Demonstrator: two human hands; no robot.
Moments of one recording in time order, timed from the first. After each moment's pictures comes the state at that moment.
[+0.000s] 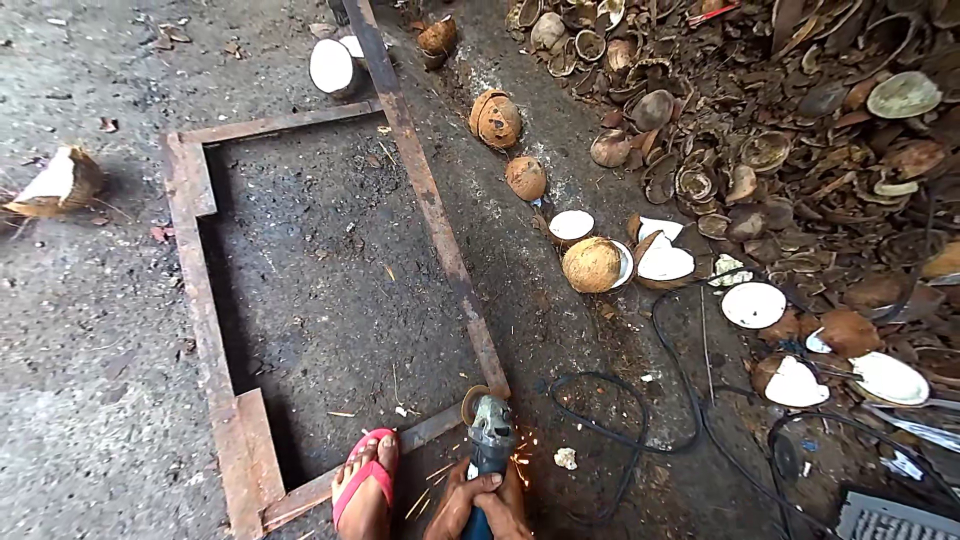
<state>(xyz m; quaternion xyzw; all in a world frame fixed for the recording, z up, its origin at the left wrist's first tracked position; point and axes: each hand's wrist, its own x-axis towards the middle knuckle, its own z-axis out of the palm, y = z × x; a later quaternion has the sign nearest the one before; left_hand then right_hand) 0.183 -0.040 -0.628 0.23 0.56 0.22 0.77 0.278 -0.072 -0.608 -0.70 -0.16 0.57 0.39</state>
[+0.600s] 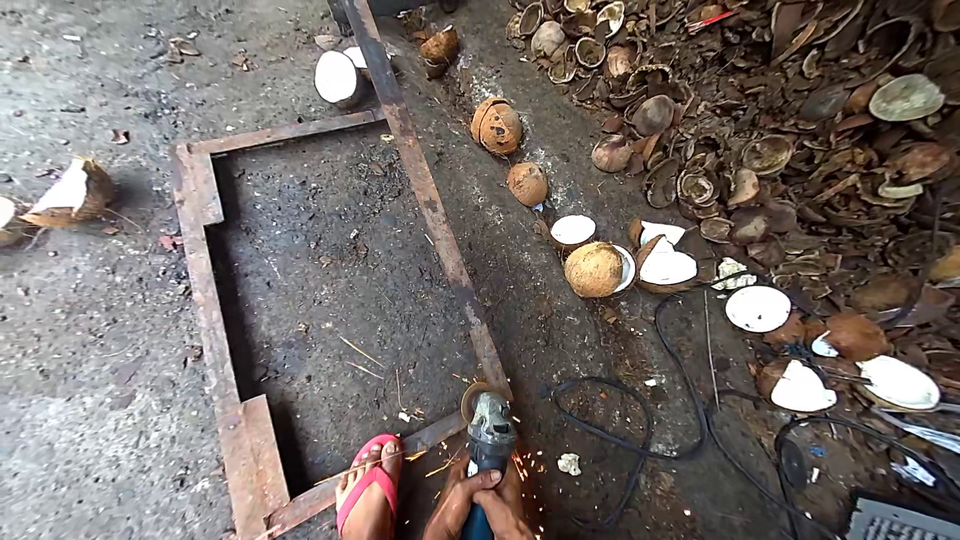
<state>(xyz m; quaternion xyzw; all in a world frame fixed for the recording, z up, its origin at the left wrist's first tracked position) 0.180 -0.026 -0.622 0.22 0.54 0.25 0.77 0.275 -0.057 -0.603 -0.71 -0.17 0.57 0.39</state>
